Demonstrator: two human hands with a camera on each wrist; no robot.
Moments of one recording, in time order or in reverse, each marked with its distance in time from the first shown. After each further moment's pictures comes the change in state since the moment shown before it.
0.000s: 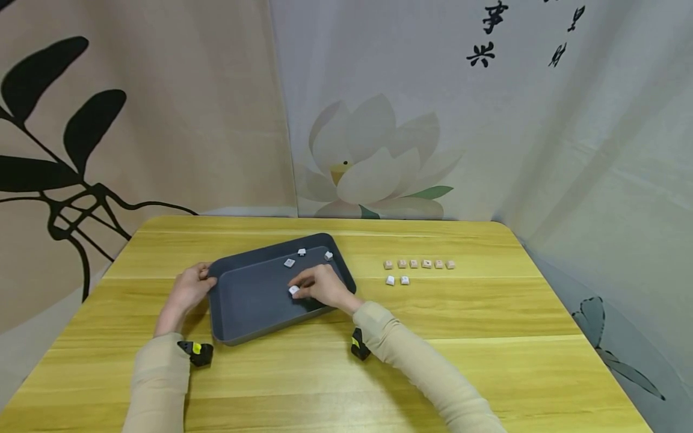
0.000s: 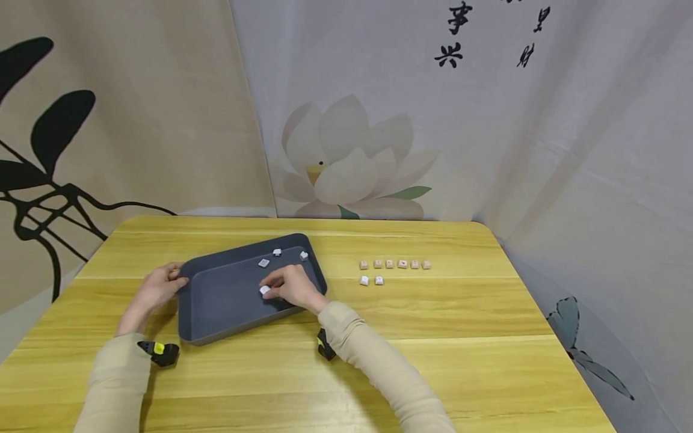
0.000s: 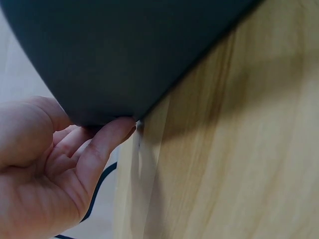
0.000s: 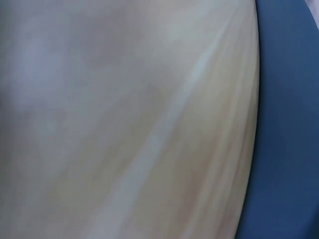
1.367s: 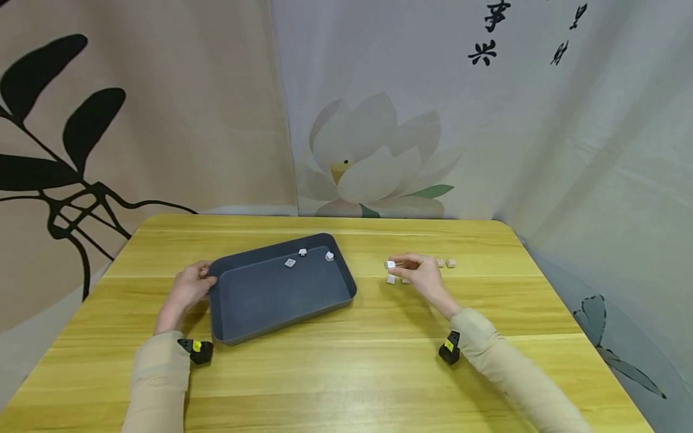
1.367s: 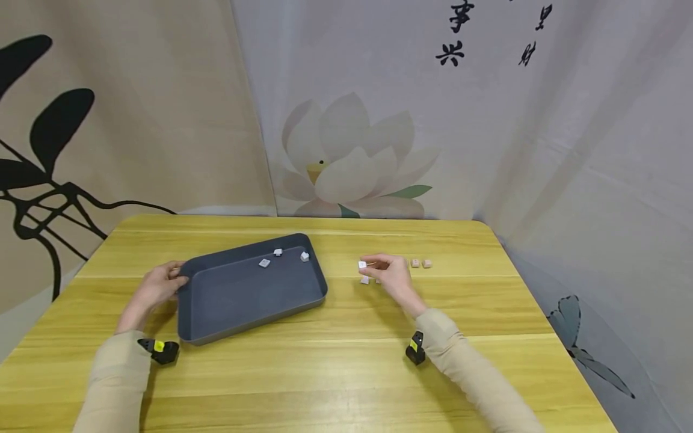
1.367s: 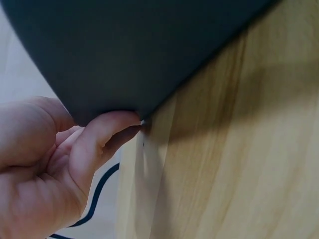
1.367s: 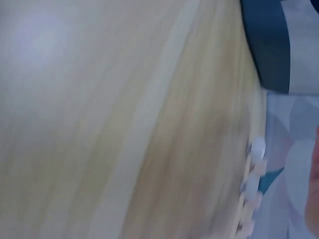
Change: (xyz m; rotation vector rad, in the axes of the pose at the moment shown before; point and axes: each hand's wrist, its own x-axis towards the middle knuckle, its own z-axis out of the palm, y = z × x) left_hand 0.001 0.001 -0.002 -0.101 -0.037 -0.007; right_hand -0.105 0.064 -0.125 0.105 0.456 0.255
